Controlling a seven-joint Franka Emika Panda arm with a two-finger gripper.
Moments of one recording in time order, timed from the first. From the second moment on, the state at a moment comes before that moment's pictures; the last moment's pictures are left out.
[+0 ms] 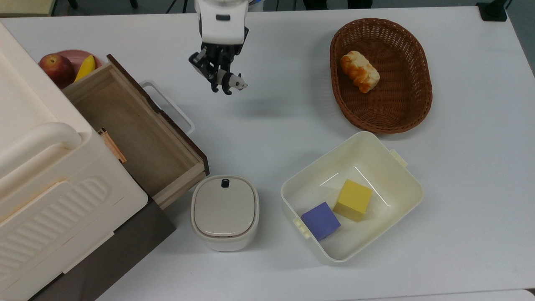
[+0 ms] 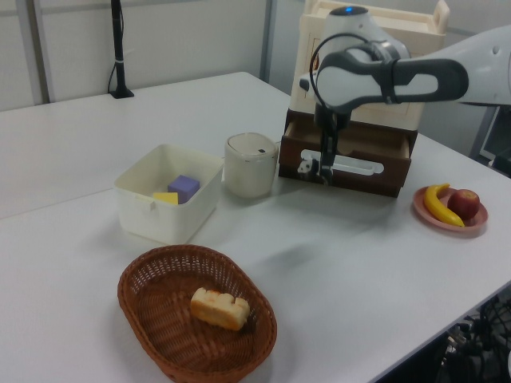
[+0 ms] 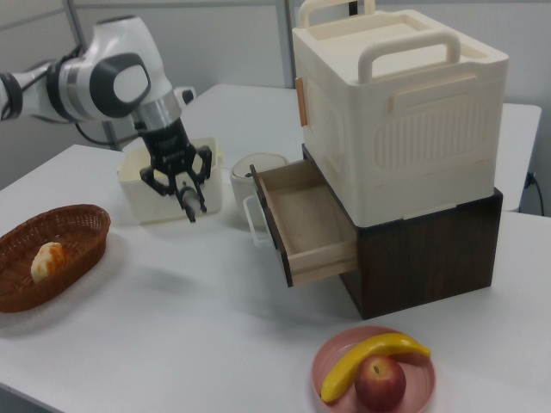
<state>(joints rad) -0.18 0.06 0.23 -1.83 -0.15 1.96 -0.76</state>
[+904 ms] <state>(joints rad) -0.29 0.19 0.05 -1.57 -0.07 1.96 -0.76</state>
